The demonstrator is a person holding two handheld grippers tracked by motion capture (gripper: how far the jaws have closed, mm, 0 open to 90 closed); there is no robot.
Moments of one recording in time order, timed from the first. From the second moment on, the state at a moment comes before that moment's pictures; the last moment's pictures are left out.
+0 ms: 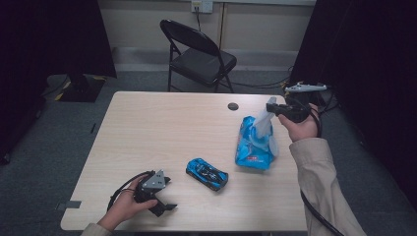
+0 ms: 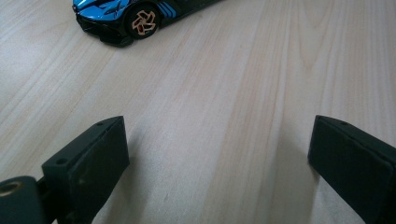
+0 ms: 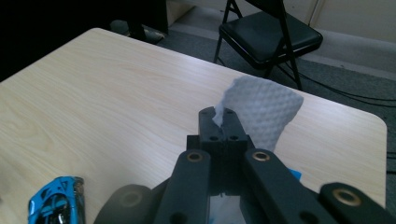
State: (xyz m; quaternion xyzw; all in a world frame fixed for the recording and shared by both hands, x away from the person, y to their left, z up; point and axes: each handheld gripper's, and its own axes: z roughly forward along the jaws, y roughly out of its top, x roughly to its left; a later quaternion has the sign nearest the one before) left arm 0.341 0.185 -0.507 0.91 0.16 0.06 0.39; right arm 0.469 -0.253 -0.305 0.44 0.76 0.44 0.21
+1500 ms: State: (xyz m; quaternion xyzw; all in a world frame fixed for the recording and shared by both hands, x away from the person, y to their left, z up) left arm 0.341 0.185 -0.507 0.91 0.16 0.06 0.39; right arm 0.408 -0.086 -0.327 0.24 0.82 0.52 0.05
